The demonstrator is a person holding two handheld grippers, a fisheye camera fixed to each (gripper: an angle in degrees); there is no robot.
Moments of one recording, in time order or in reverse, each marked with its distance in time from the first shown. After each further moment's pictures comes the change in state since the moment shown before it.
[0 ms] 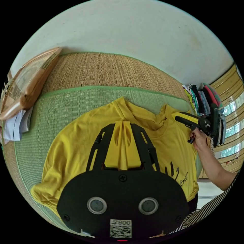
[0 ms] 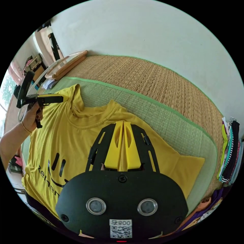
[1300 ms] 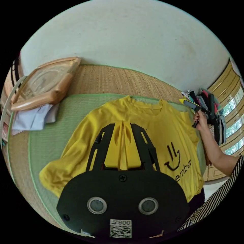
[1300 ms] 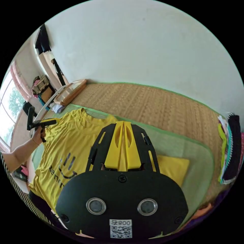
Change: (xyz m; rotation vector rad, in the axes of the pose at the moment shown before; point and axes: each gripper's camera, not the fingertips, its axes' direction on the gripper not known) left arm -0.049 0.086 -0.117 0.131 -0.057 -0.004; right arm 0.095 0.033 -0.072 0.210 -0.102 0.078
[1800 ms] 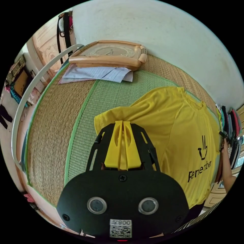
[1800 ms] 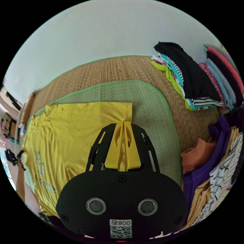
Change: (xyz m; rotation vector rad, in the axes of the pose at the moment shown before) left arm -0.091 0.126 -0.055 -0.086 -0.313 -0.286; right arm 0.146 0.155 -0.056 -0.141 0.331 0.465
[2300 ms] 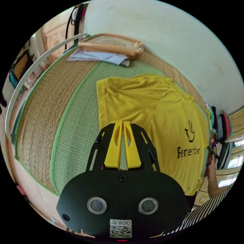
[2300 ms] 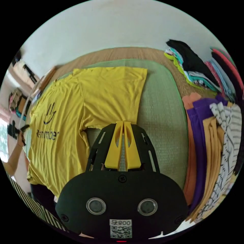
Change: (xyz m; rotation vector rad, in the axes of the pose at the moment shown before) left arm -0.037 0.088 -0.017 -0.066 0.100 -0.081; right arm 0.008 0.164 -0.048 -0.058 -0.081 -0.155
